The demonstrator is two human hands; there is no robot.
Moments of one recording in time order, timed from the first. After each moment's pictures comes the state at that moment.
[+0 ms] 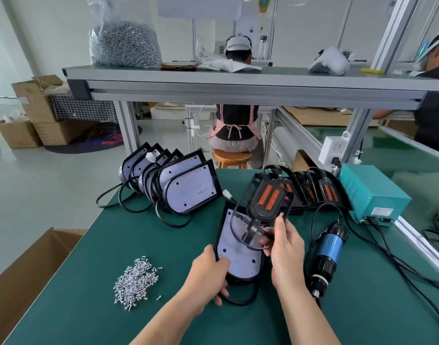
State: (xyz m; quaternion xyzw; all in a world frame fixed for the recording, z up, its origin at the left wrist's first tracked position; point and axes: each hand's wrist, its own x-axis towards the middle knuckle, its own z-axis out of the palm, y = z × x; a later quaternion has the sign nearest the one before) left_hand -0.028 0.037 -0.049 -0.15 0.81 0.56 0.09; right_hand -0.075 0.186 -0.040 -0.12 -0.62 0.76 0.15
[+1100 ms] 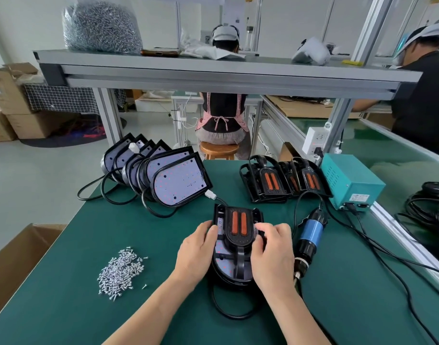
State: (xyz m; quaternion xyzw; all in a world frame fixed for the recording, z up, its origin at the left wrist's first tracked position) left_hand -0.042 0.042 -0.057 -0.08 0.84 0.53 -0.06; right_hand -0.028 0.201 -0.044 -0.03 -0.90 0.38 0.21
